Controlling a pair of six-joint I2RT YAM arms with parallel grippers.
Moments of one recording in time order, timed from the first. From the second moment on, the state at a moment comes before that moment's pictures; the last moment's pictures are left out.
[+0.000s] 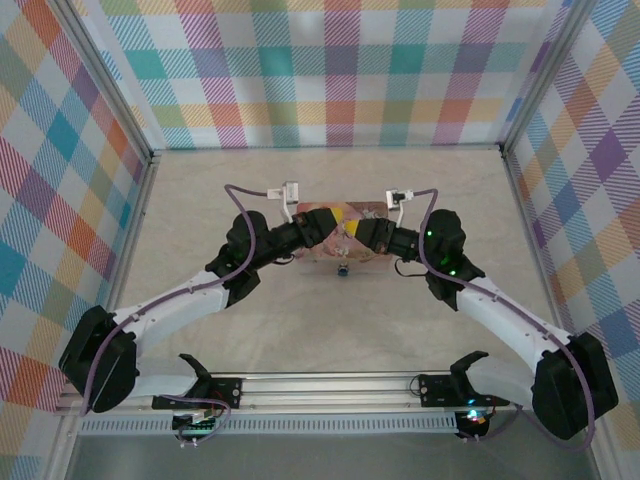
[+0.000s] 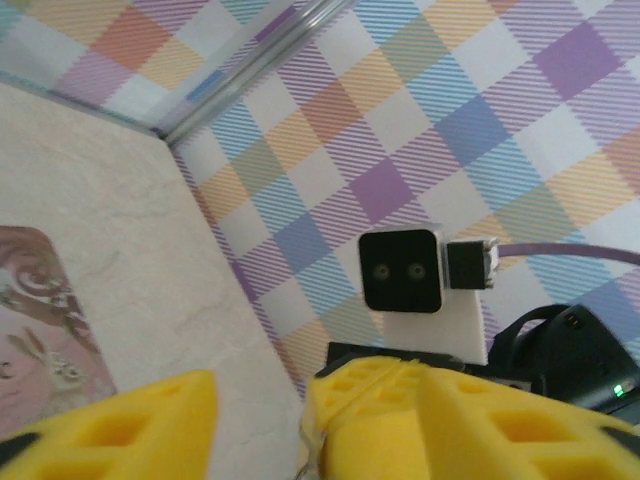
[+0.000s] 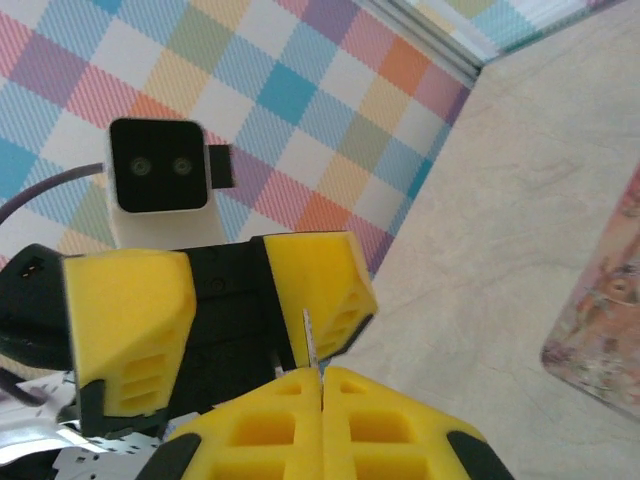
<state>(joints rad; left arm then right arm) -0.70 1.25 0.80 0.46 0.29 -0.92 0.46 1.09 0.67 0.37 -0.68 0.94</state>
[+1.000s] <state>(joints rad) -0.44 1.53 0.99 -0.21 0.09 -0.71 0.21 1.42 0.92 -0.18 0.00 0.44</state>
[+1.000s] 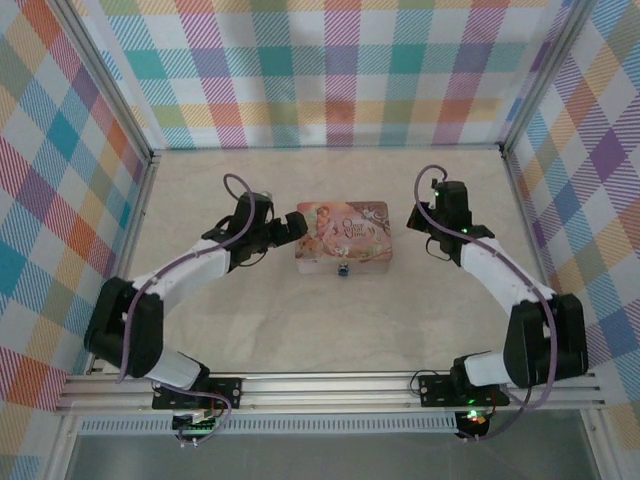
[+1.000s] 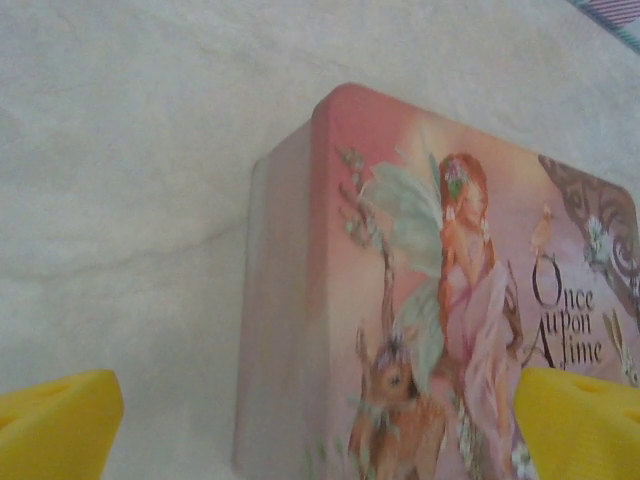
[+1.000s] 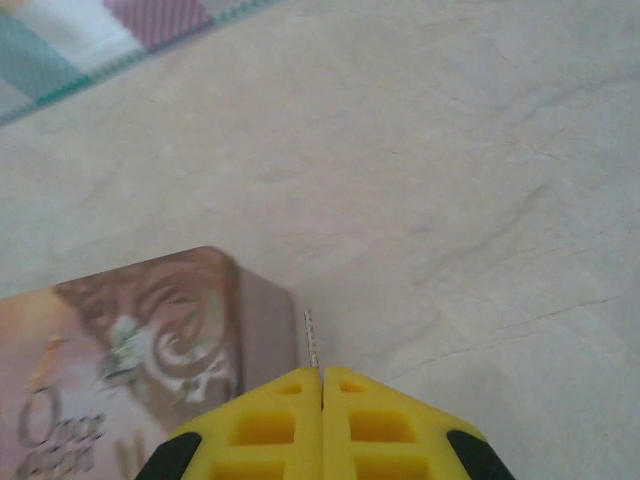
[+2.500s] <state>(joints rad) -0.33 1.61 1.12 -0.19 0.12 -0.63 0.40 1.45 0.81 -0.21 -0.01 0.51</state>
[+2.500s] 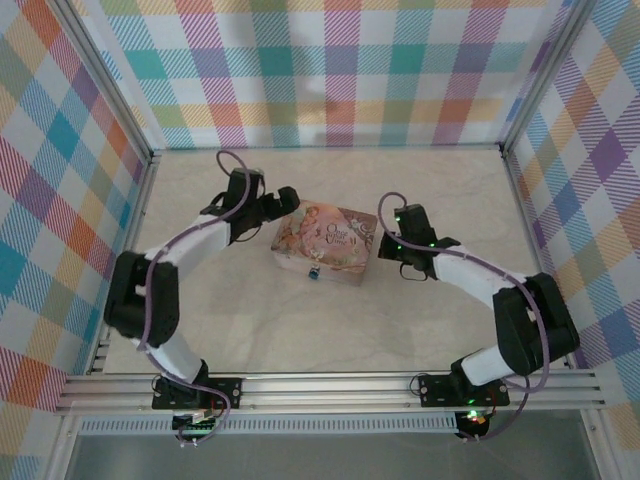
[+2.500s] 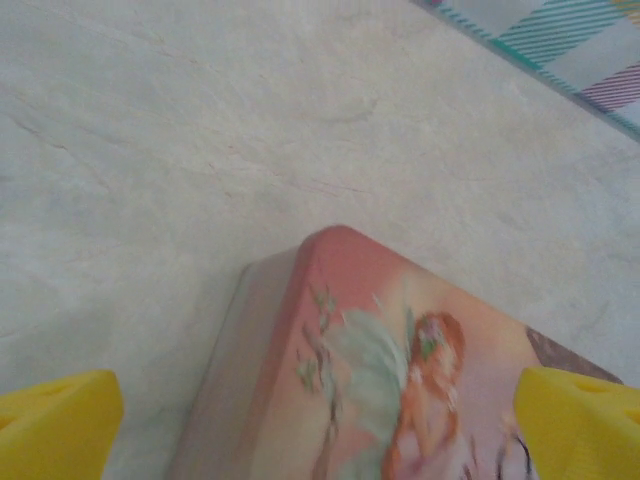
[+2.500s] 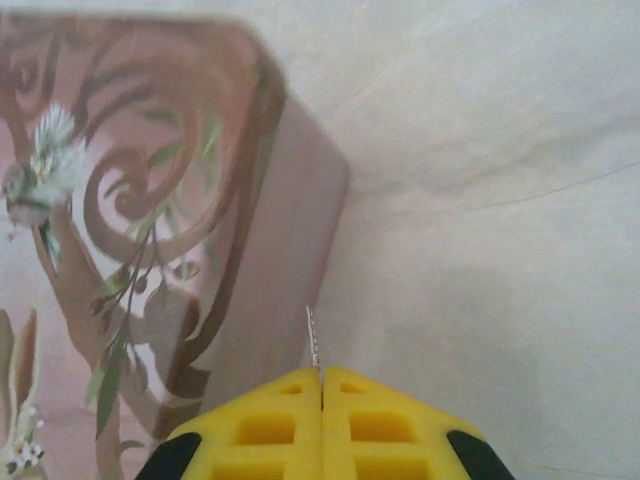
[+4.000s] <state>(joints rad) -0.81 1.67 0.46 0.72 -0.03 -0.47 0.34 1.92 1.35 -0.29 -0.13 0.39</state>
